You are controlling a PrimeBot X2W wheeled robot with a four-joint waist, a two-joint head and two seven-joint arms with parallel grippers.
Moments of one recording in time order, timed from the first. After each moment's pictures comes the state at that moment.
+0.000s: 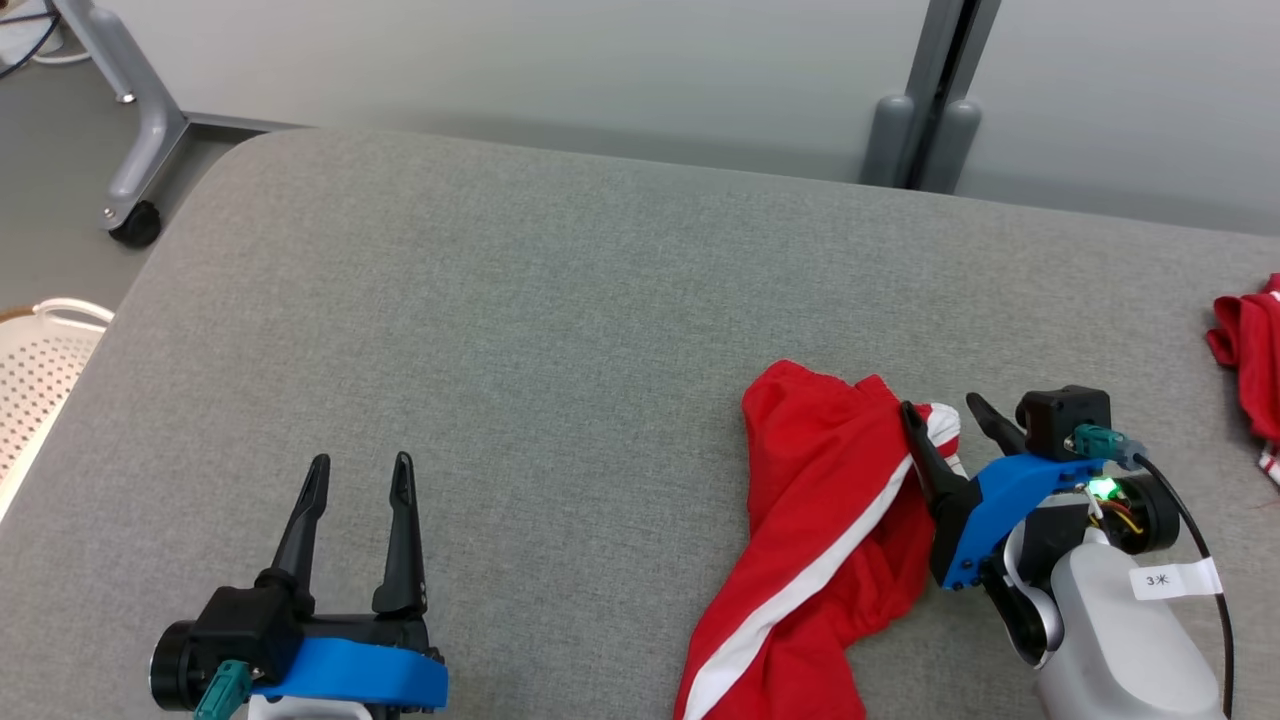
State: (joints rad) left arm -0.02 0.05 -0.06 0.16 -0.18 -0.11 -0.26; right arm -0.43 -0.09 0.06 0.62 0.15 0.13 0.02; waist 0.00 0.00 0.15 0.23
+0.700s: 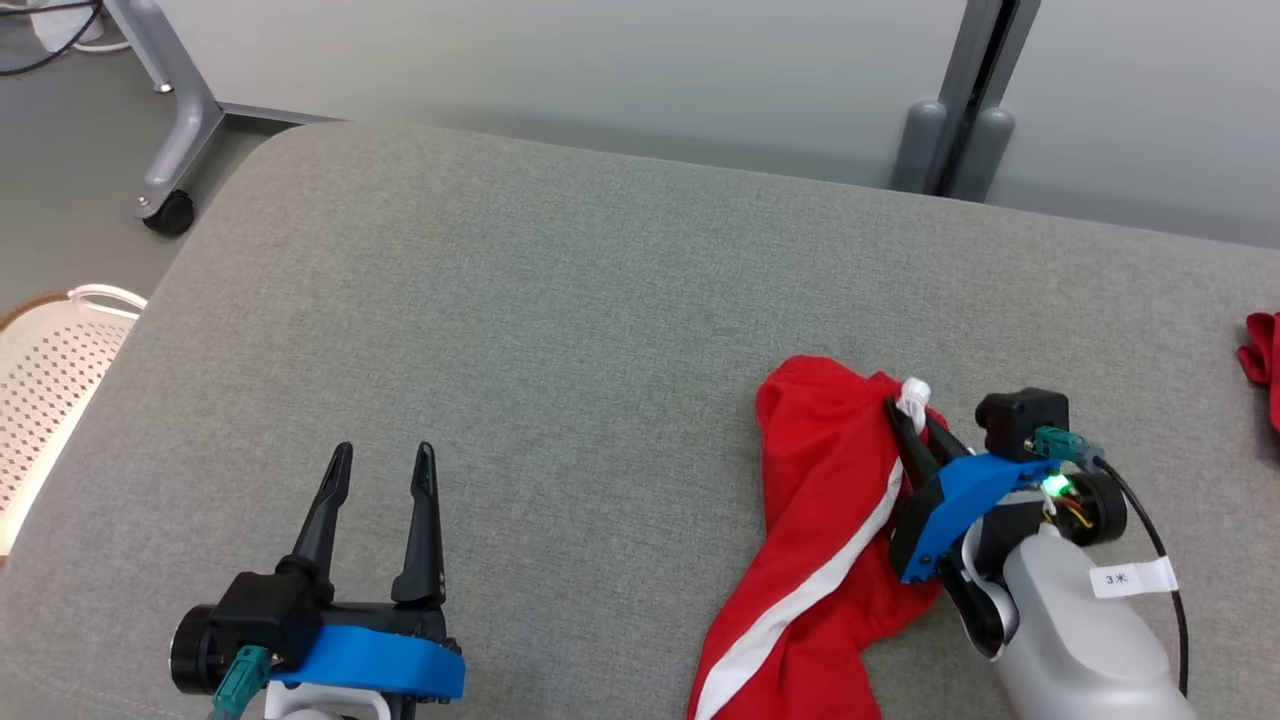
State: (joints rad) left arm -0.05 0.05 -0.10 0.18 -0.19 -0.11 -0.26; right arm -0.52 -0.07 0.15 0.83 0.23 0.13 -0.12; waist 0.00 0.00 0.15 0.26
